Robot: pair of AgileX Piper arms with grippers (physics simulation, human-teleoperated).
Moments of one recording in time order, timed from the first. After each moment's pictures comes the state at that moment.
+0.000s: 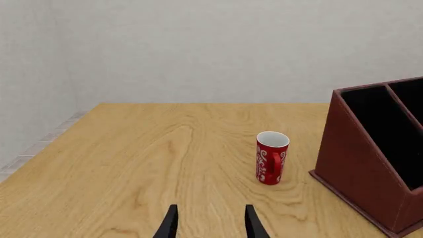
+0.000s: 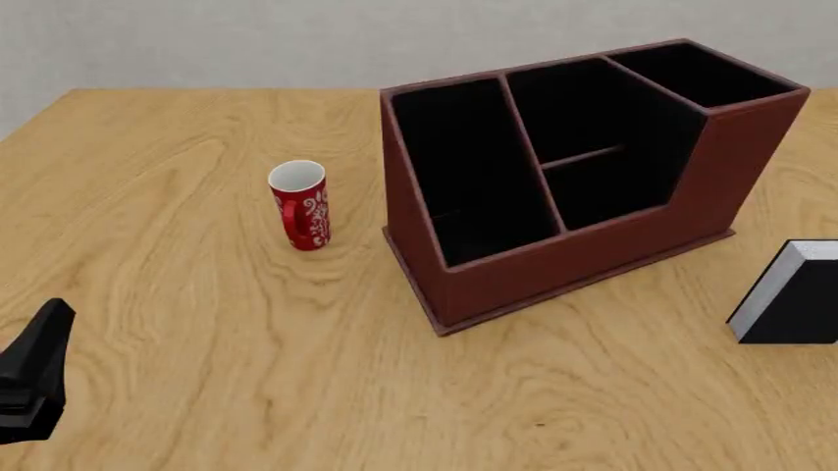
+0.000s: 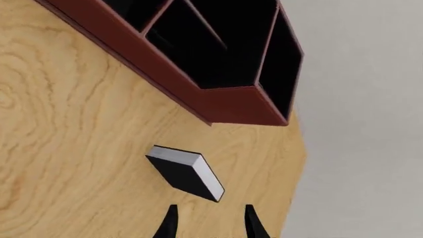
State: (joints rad) left arm 0.00 0.00 0.00 0.00 0.00; right arm -0.10 0.65 -0.91 0.97 -1.20
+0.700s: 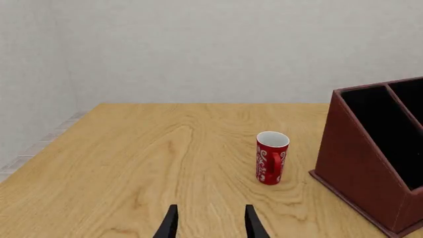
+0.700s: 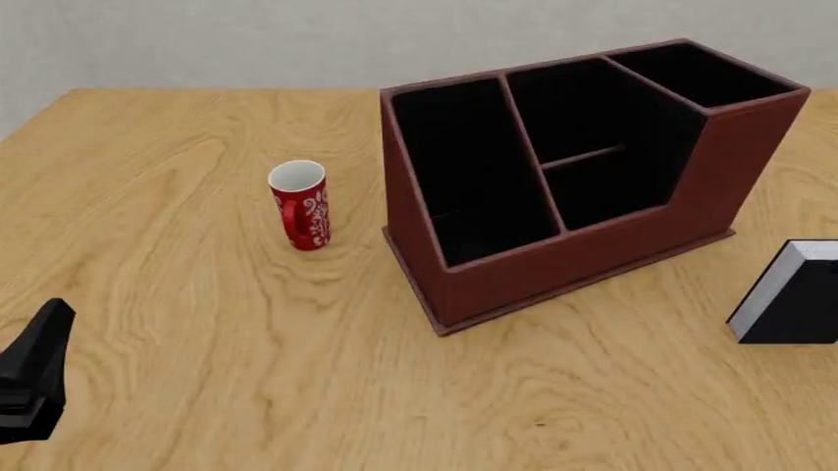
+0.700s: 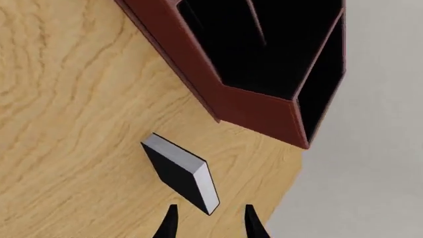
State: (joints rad) left arm 0.00 0.00 0.00 0.00 0.00; right arm -0.16 0.83 -0.87 0.87 -1.47
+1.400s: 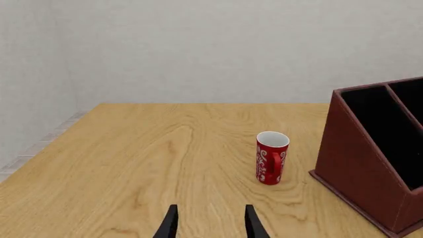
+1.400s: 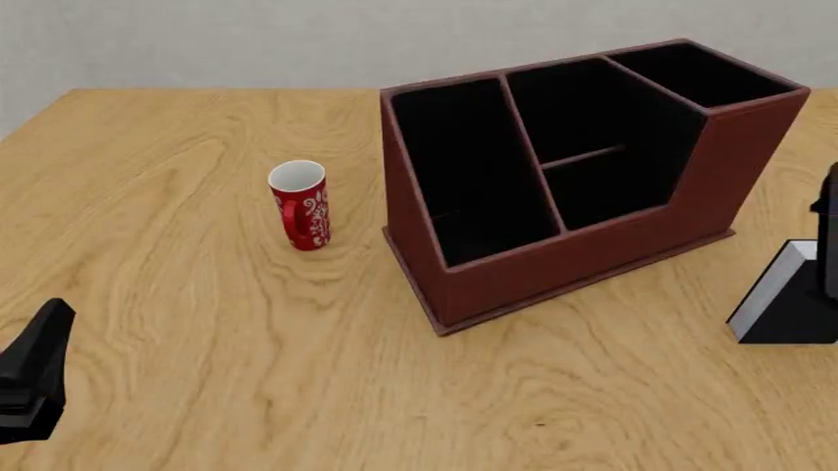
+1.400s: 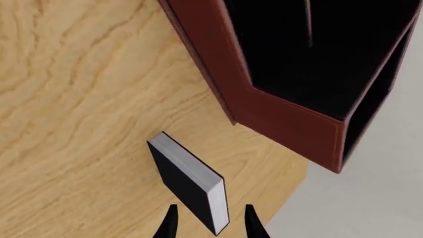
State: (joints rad) left arm 0.00 0.00 0.00 0.00 0.00; right arm -0.22 0.96 -0.76 0.70 -1.61
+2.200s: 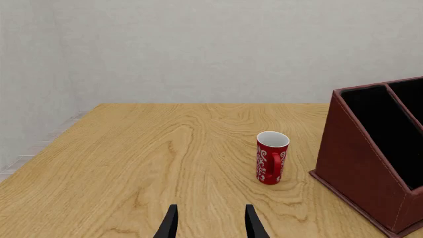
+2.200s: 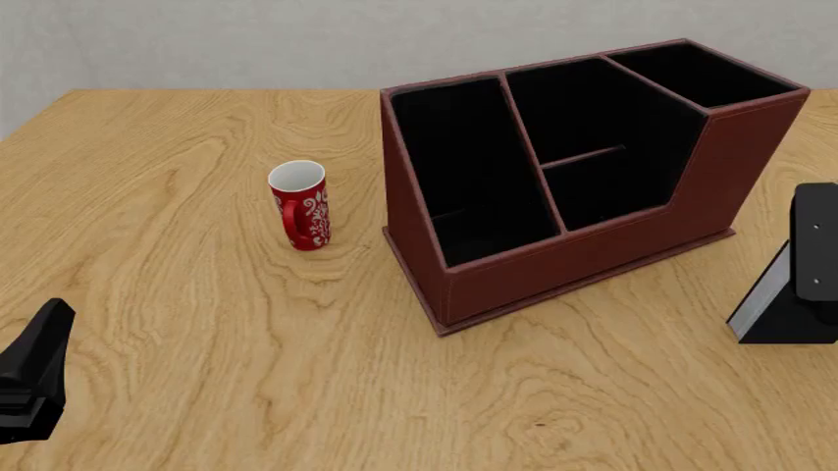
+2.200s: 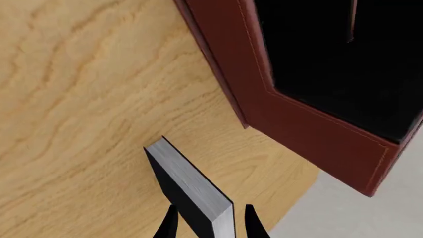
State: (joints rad) left arm 0.00 0.00 0.00 0.00 0.00; right arm -0.28 1.14 -0.72 0.54 -1.68
